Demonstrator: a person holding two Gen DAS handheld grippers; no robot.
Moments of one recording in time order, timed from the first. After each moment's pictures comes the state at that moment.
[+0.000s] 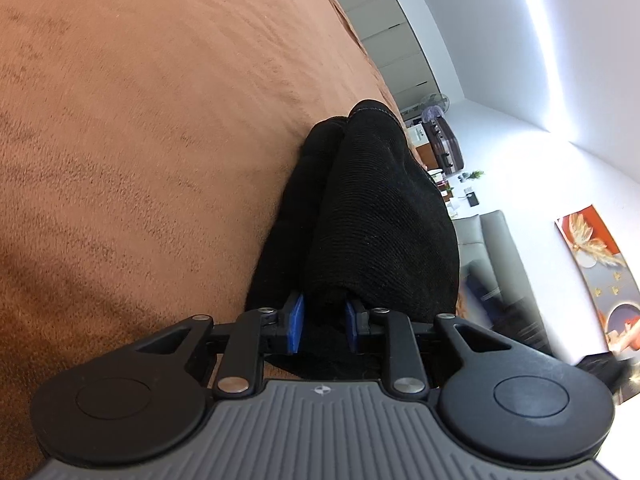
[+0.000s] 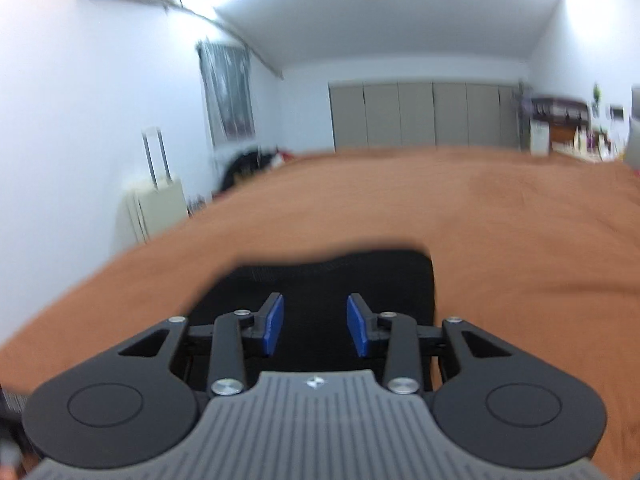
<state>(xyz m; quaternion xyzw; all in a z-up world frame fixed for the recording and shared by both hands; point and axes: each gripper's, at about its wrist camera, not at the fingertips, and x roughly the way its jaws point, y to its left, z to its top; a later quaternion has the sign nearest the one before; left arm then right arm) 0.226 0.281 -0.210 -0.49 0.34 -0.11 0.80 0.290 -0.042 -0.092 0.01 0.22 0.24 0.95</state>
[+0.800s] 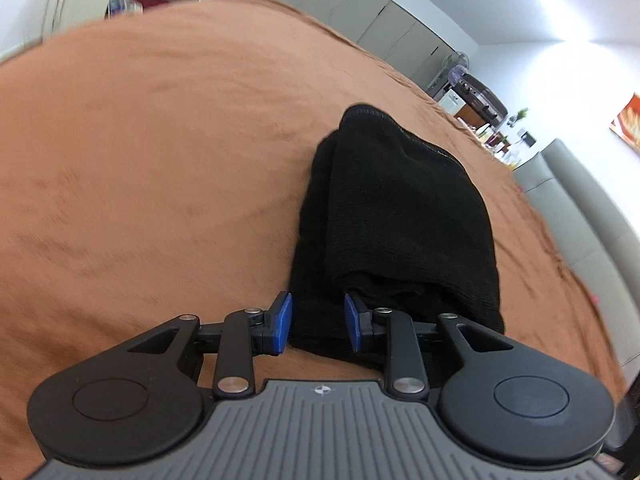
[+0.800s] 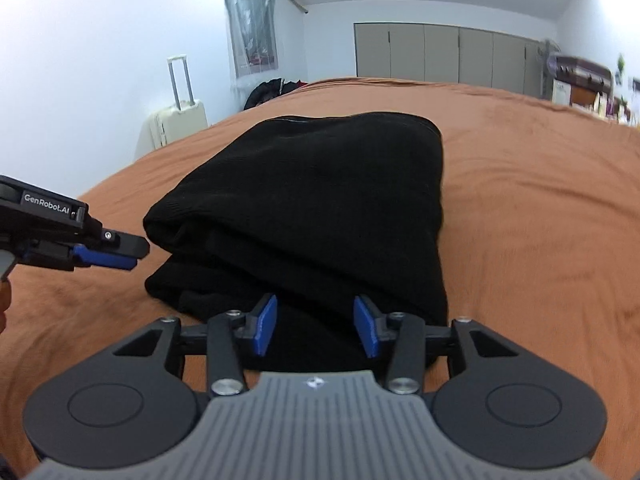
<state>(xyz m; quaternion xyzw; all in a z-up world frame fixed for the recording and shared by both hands) 0.211 0.245 -0.142 -0.27 0.36 -0.03 0.89 0.212 -0.078 -0.139 -0.02 0.29 0.27 0.92</state>
